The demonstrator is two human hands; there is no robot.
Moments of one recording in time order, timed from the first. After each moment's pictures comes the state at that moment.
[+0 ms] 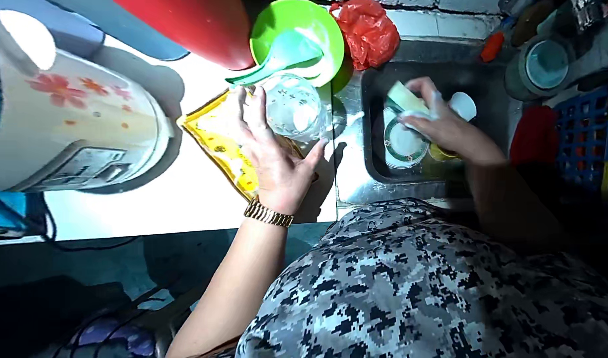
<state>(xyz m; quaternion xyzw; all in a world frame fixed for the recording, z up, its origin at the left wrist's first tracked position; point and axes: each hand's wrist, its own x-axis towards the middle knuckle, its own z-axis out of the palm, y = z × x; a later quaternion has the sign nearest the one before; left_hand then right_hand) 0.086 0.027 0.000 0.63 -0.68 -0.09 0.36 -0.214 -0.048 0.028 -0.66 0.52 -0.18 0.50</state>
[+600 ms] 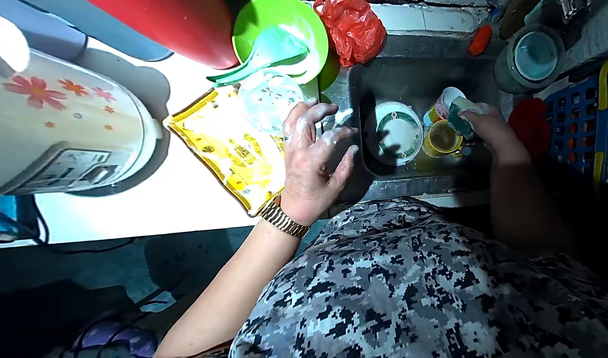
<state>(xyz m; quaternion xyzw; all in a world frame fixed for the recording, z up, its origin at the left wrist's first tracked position) 0.038 0.037 0.020 0.46 -0.79 -0.17 0.37 -0.344 -0.048 -0.038 -0.44 0.77 -0.17 0.43</state>
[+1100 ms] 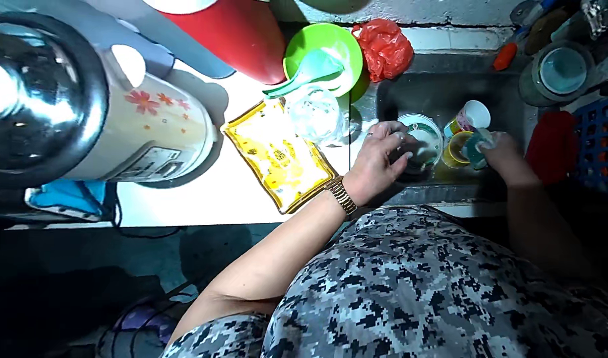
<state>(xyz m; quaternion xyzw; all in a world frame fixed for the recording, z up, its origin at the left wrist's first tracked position) -0.009 0.009 0.000 0.41 -0.78 -0.32 0.34 -0.333 -0.017 -0.047 -0.54 0.79 -0.03 0.29</state>
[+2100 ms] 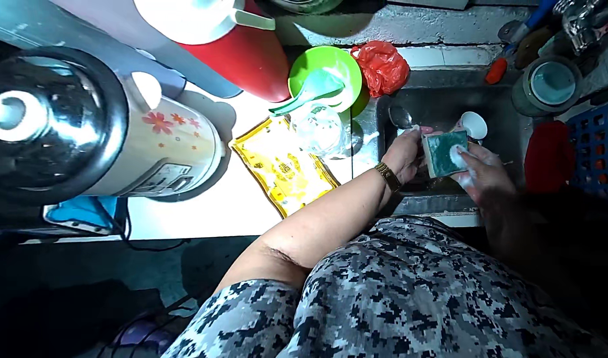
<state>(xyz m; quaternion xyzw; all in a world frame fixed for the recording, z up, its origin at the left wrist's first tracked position) -0.086 -0.034 -0.003 0.49 -0.16 -0.78 0.35 -0.242 0.026 0.015 -0.27 0.60 -0.45 0.60</state>
